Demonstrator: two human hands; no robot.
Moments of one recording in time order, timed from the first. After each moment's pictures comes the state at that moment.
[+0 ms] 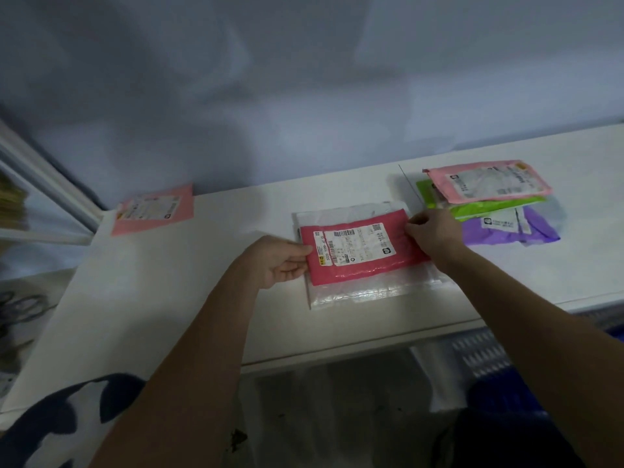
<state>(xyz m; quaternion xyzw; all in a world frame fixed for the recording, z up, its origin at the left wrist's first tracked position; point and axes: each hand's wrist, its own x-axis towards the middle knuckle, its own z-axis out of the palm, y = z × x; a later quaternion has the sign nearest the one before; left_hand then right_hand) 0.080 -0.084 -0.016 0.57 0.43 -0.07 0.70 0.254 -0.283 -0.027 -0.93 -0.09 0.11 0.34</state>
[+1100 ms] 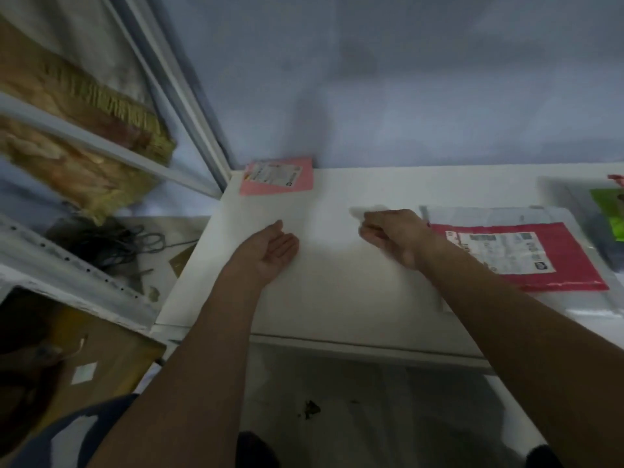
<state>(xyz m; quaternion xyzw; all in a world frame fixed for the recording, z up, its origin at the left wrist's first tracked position) -0.078 0.040 -0.024 0.27 0.51 0.24 0.78 0.107 -0.082 -0.034 -0.64 -0.11 0.47 0.60</state>
